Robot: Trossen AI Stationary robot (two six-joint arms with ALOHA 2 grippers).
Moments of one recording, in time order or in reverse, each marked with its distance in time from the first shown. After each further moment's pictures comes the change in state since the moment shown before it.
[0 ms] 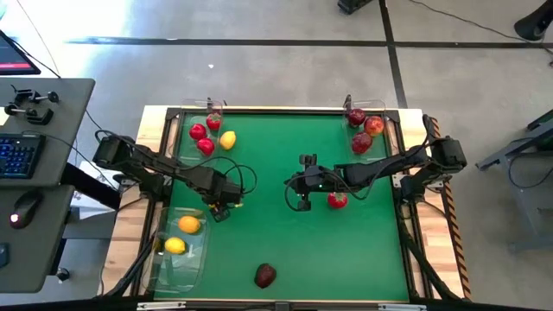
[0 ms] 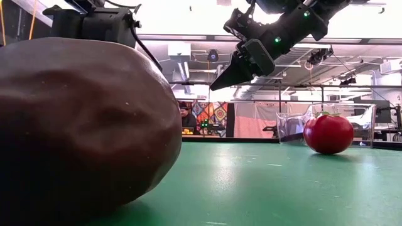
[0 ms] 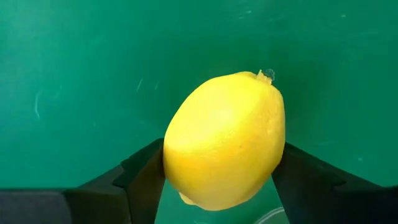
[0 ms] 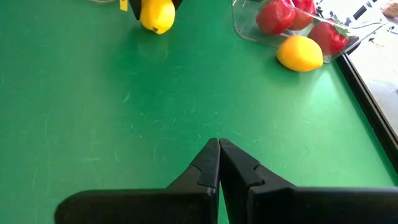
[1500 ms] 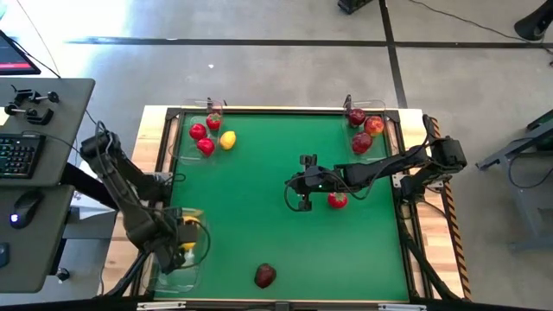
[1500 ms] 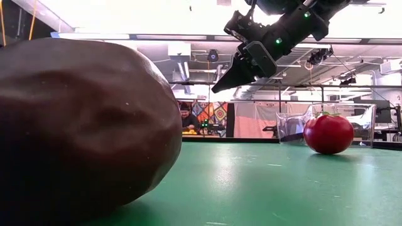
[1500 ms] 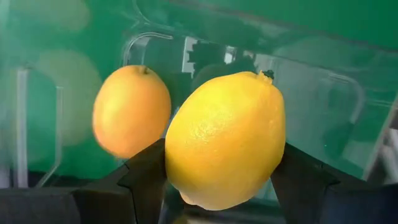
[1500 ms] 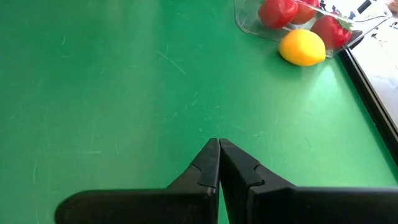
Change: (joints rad) left arm -0.806 -0.168 0.173 -0.218 -0.054 -0.427; right arm 0.000 0.000 0.000 -0.022 0.000 0.003
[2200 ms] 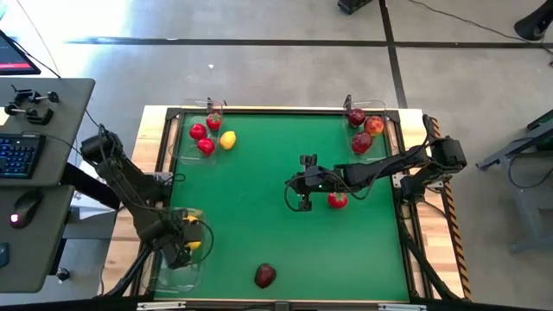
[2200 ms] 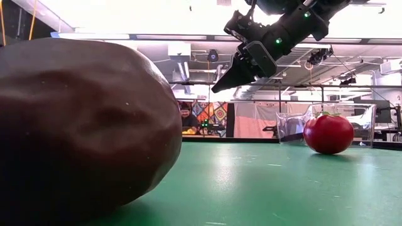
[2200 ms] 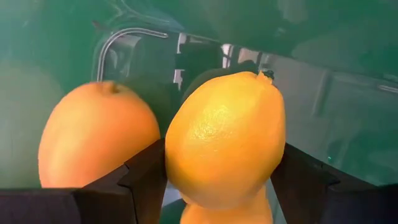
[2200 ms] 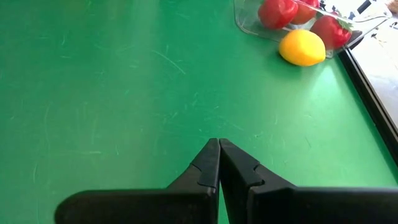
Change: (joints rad) left arm 0.014 0.000 -0.229 0.276 -0.004 0.011; right arm 0.000 0.000 0.000 0.000 0.000 0.000
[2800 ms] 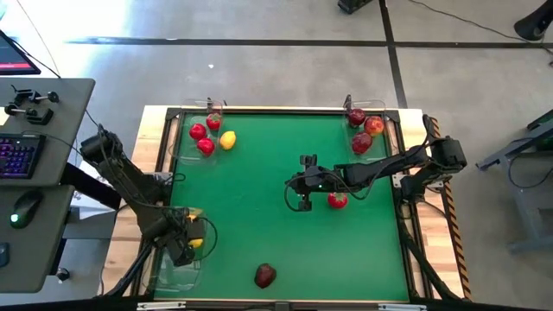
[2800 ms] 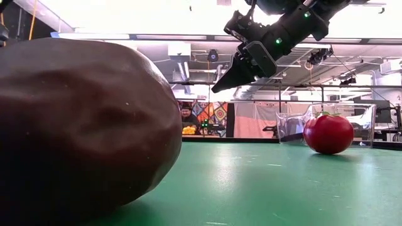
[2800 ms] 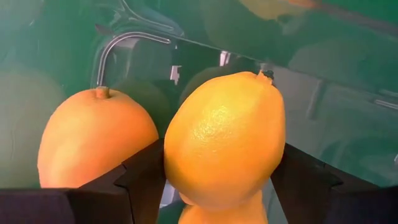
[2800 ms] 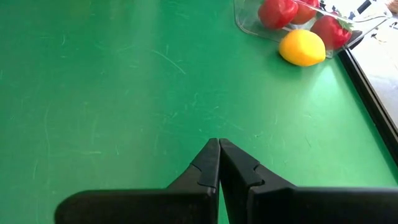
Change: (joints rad) left arm 0.050 0.000 -0.001 0.001 0.023 0.000; right arm 0.000 0.000 0.000 0.000 0.000 0.000
